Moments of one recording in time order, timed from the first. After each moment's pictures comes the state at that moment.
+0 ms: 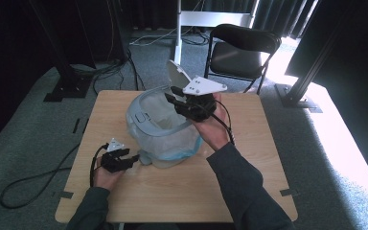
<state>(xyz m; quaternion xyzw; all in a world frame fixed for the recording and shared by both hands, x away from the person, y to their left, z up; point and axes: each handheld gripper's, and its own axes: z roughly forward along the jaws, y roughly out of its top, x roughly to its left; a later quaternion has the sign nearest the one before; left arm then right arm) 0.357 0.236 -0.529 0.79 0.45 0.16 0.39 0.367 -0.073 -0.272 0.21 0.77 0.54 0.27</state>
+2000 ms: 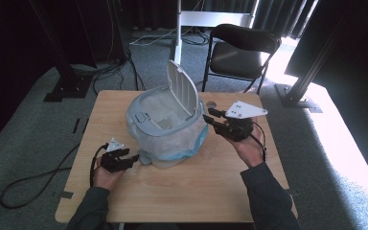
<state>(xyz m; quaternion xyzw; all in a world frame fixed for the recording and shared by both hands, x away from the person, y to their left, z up) 0.357 0.237 -0.530 0.79 0.45 0.16 0.39 0.356 -0.176 -0.334 0.24 0.78 0.52 0.26</state>
